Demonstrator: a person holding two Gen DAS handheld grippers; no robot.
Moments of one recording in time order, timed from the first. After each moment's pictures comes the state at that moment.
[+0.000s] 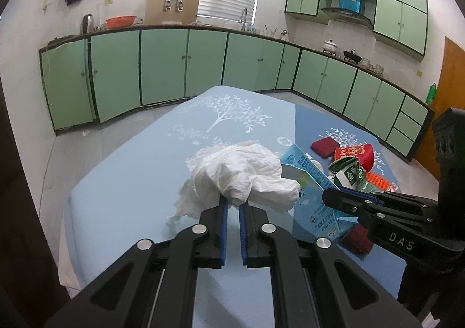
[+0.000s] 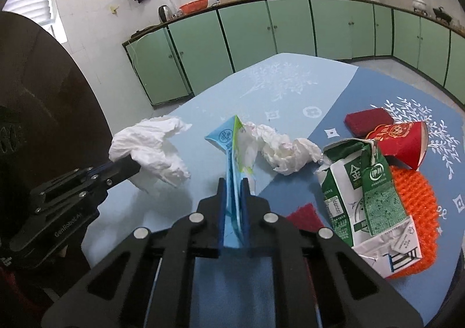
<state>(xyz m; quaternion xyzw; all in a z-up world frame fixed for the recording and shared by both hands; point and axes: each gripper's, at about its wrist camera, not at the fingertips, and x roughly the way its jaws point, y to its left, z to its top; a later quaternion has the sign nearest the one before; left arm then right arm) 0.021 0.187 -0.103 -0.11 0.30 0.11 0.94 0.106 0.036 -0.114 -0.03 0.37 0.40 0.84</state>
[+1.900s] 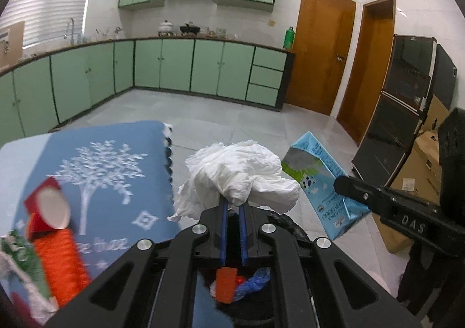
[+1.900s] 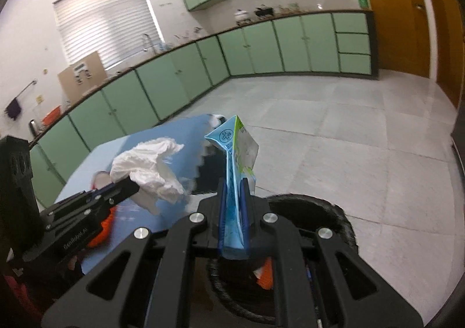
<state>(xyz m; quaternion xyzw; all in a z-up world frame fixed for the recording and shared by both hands) 0.168 -0.156 -0.097 0.00 0.30 -0.26 0.92 0.113 -0.361 -0.126 0.13 0.31 0.04 0.94</state>
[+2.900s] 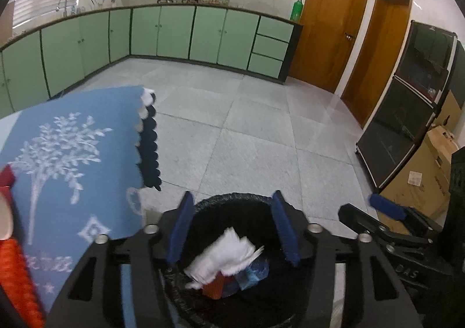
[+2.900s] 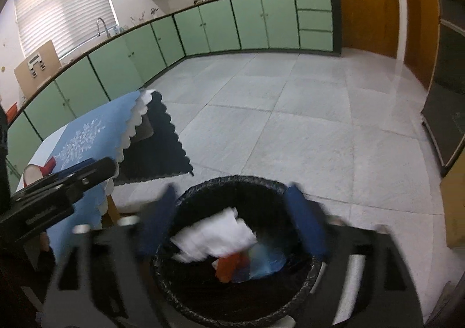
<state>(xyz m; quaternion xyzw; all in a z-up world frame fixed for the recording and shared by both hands) 0.220 -0.197 -0.132 0.00 0.37 -0.25 0.90 0.145 -0.388 -0.172 0.12 0.35 -0.06 0.93</state>
